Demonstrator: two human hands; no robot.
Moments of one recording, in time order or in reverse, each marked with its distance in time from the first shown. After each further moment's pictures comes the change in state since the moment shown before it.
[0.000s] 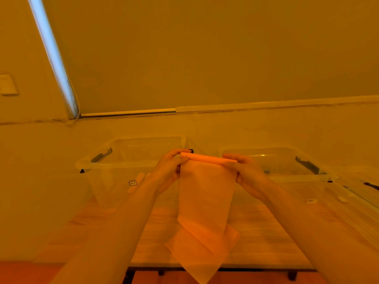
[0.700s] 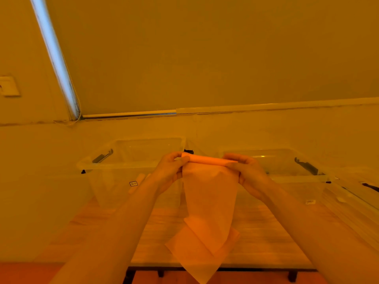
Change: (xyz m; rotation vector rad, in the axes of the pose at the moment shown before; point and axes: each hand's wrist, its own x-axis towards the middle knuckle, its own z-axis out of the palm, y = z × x) left_hand -0.004 0.001 0.002 0.068 0.022 -0.007; right_hand 0.002 0.001 -0.004 0.067 0.022 -0.016
